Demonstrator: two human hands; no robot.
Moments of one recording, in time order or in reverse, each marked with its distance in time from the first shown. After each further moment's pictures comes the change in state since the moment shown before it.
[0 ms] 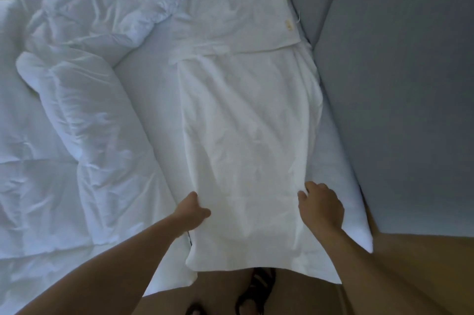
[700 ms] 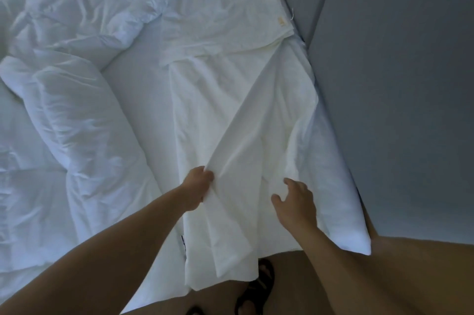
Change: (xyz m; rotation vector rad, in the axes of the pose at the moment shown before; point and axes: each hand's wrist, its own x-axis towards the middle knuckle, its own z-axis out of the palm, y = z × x) left_hand 0.017 0.082 -0.020 -0.501 -0.016 0.002; right_hand 0.004 -0.034 0.009 0.313 -0.168 0.031
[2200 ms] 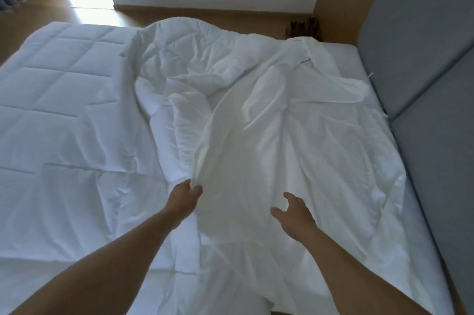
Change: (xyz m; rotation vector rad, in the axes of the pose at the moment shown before) left_hand -0.017 -0.048 -0.299 0.165 0.361 0.228; right_hand -0.032 -0.255 0.074 -0.013 -0.289 -0.170
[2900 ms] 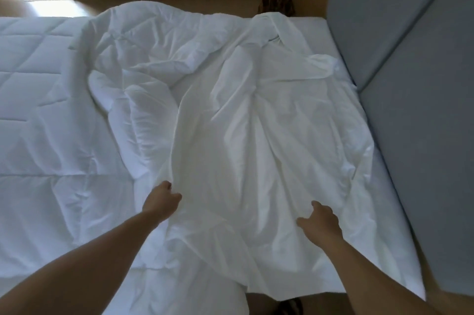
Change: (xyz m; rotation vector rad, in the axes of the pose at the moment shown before) left_hand 0.010 -0.001 0.057 0.318 -0.032 -0.037; right_hand 0.000 0.142 -0.041 -0.064 0.093 0.324
